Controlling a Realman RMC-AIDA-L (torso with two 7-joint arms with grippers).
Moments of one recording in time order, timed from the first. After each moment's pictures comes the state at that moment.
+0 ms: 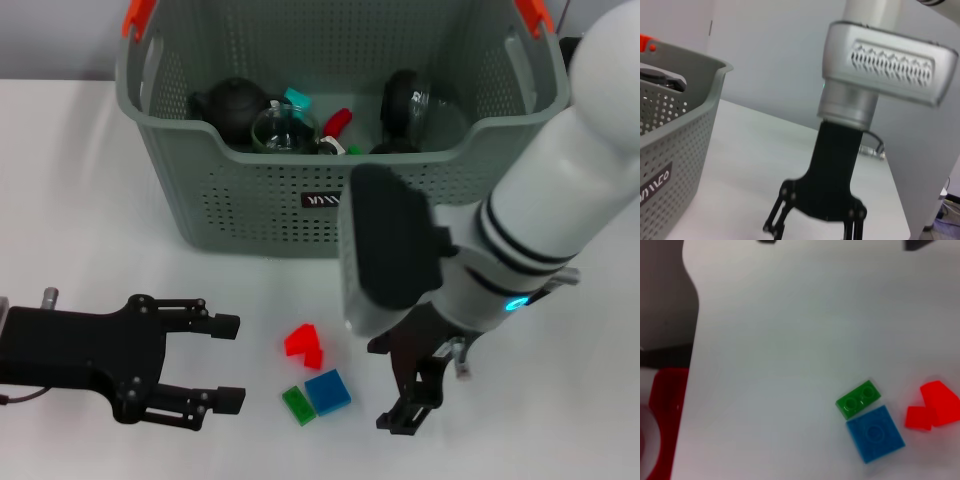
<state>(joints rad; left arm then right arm) -0.43 -2.07 0.62 0.80 2.17 1.96 -1.33 0.83 2.11 -1.84 -1.16 -2.39 -1.47 2.20</state>
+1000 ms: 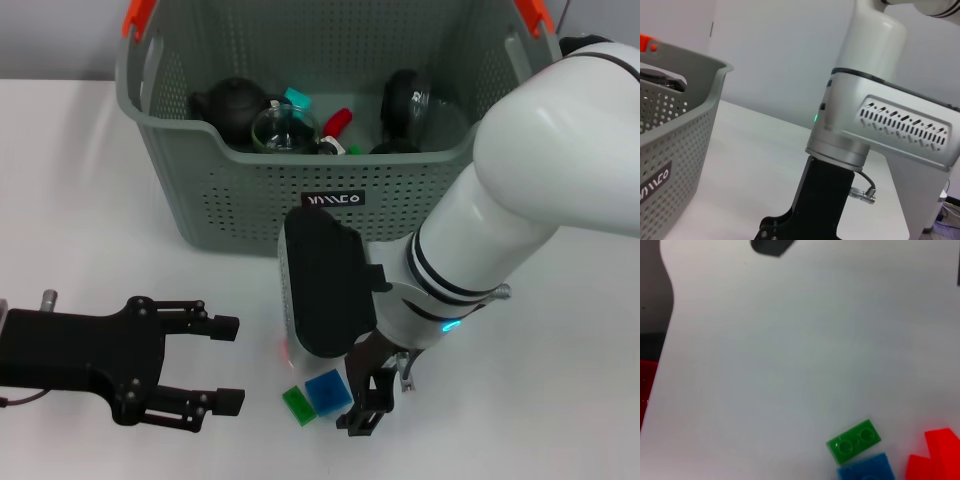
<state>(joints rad) -0.42 -2.07 0.62 0.80 2.16 1.96 -1.33 0.91 2.12 -2.04 -1.02 -2.32 -1.24 2.23</state>
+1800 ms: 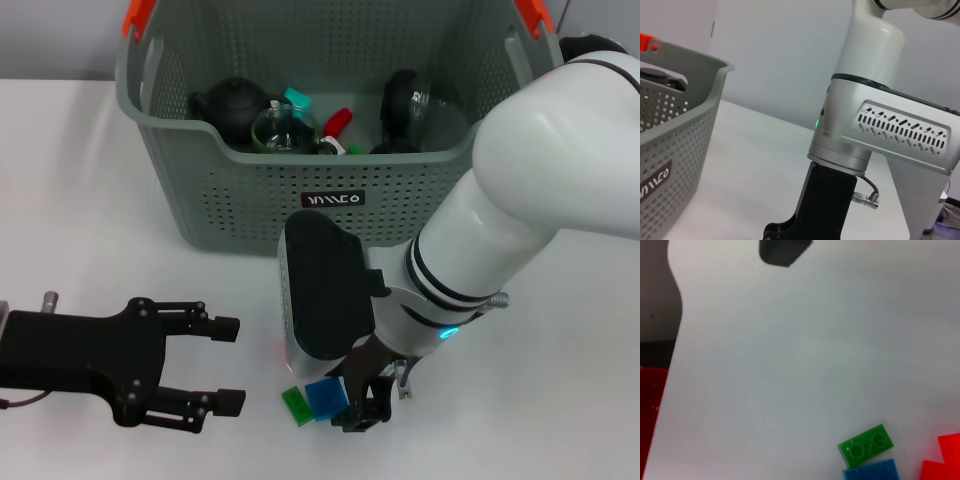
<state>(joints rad) -0.42 -2.07 0.62 0.80 2.16 1.96 -1.33 0.92 2.12 -2.05 -1.00 -2.29 -1.23 2.23</state>
